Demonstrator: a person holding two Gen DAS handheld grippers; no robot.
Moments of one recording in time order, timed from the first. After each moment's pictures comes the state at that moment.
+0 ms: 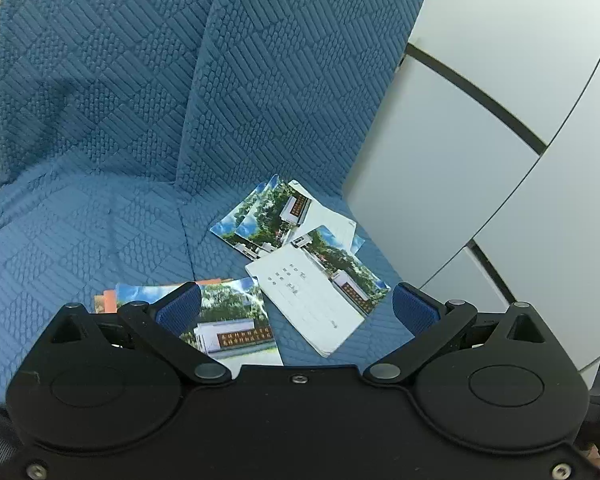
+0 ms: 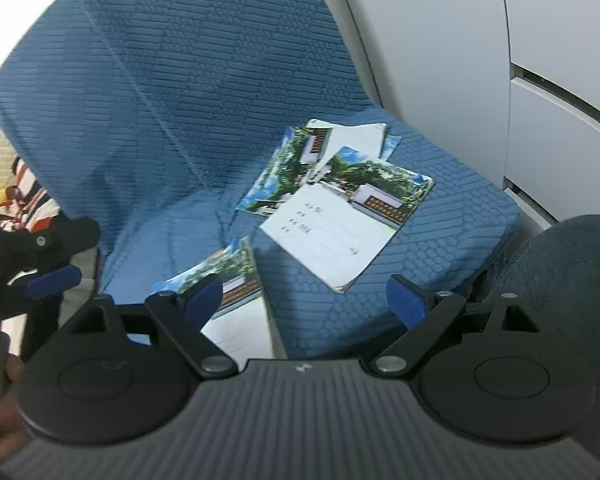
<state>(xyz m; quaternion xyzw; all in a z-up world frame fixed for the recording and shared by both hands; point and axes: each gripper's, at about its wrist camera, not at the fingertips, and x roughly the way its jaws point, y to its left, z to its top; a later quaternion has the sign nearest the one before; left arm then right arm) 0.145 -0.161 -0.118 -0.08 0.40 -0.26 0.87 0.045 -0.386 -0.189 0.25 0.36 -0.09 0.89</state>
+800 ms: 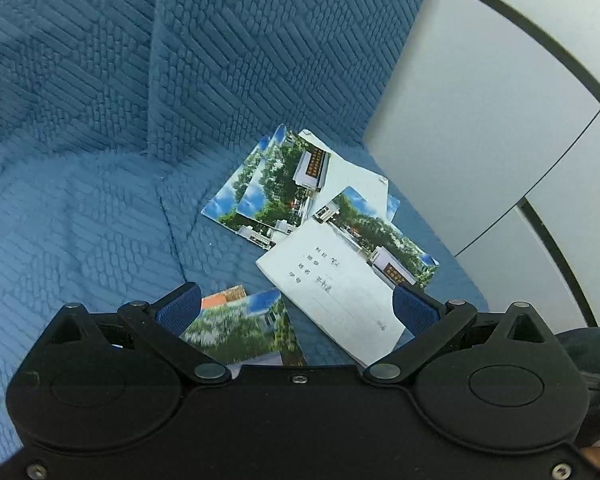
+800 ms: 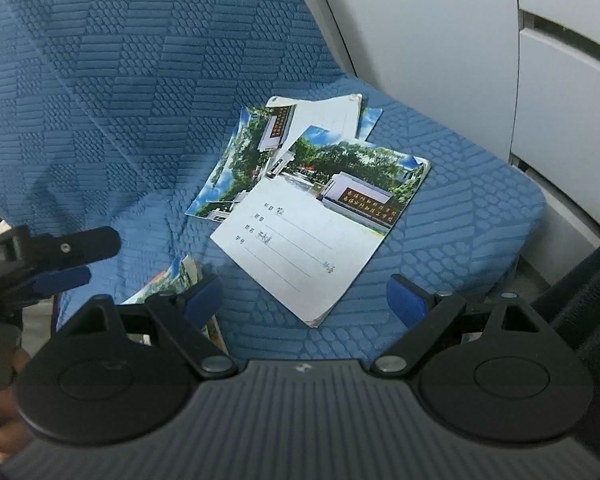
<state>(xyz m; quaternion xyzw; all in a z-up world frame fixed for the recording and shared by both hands) 0.249 -0.211 -0.202 -0.03 0.47 -0.29 0.84 0.116 -0.420 -0.255 0.29 0.39 -0.11 0.87</state>
